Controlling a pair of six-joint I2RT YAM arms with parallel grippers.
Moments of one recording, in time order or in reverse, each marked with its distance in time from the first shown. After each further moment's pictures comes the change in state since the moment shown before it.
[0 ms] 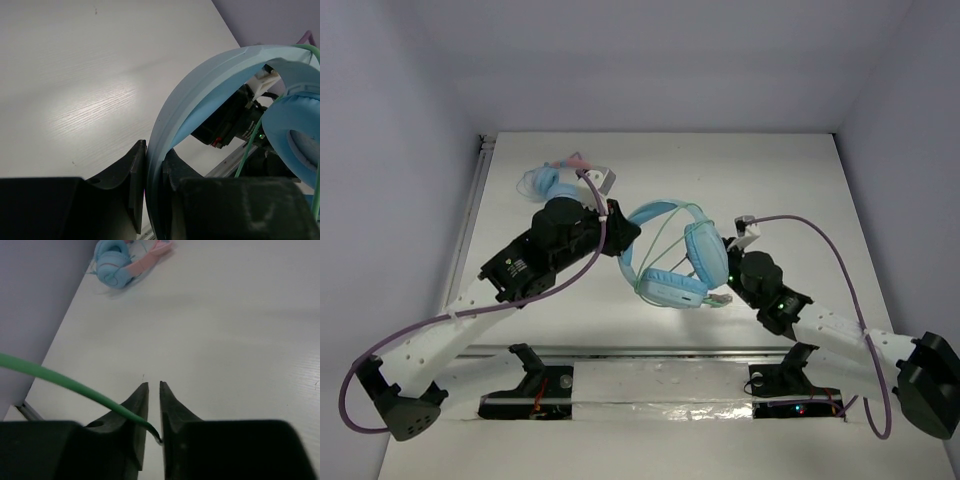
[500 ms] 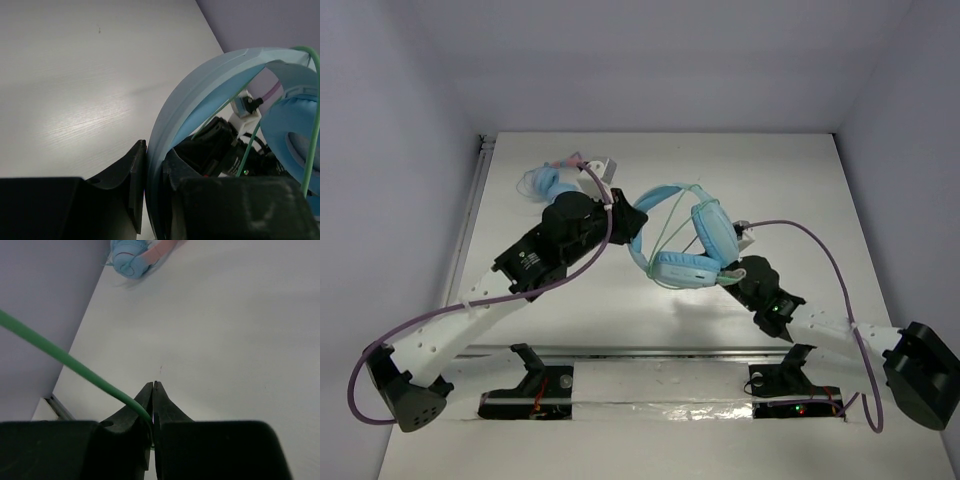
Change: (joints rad) left arm -0.001 0.067 0.007 0.111 -0.057 -0.072; right arm 0.000 0.076 -0.056 0.138 -0.077 0.100
